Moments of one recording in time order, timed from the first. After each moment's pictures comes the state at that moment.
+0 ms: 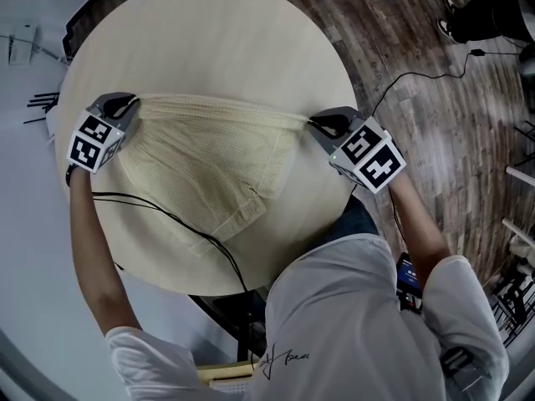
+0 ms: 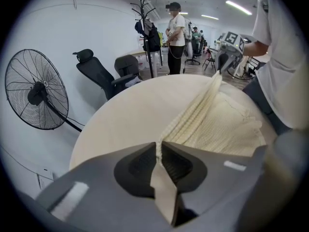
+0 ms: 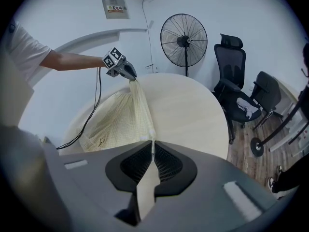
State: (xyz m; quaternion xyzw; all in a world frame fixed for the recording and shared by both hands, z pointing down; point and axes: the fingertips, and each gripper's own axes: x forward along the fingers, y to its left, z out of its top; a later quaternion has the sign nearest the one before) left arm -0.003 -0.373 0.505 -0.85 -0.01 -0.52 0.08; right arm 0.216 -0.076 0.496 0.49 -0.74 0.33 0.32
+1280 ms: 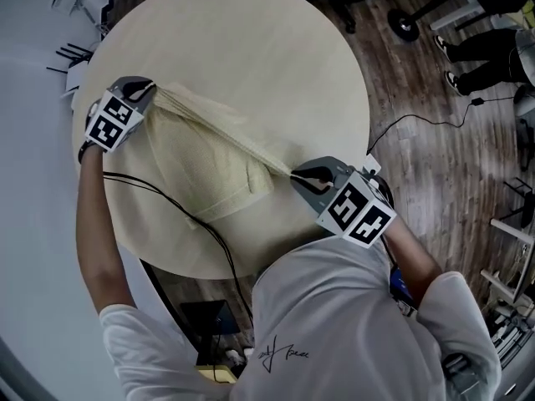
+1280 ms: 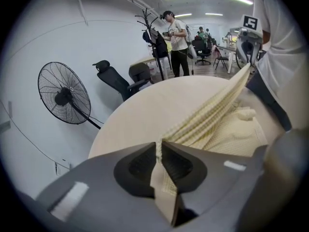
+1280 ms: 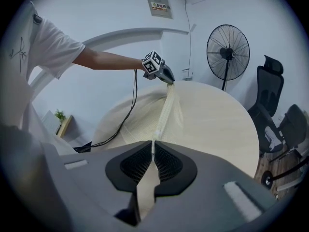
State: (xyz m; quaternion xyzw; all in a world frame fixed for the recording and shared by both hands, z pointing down) left arm -0.093 -0.337 0.456 -0.86 0.08 -0.50 0.11; right arm 0.055 -0.002 0.410 0.35 -0.83 0.26 0.34
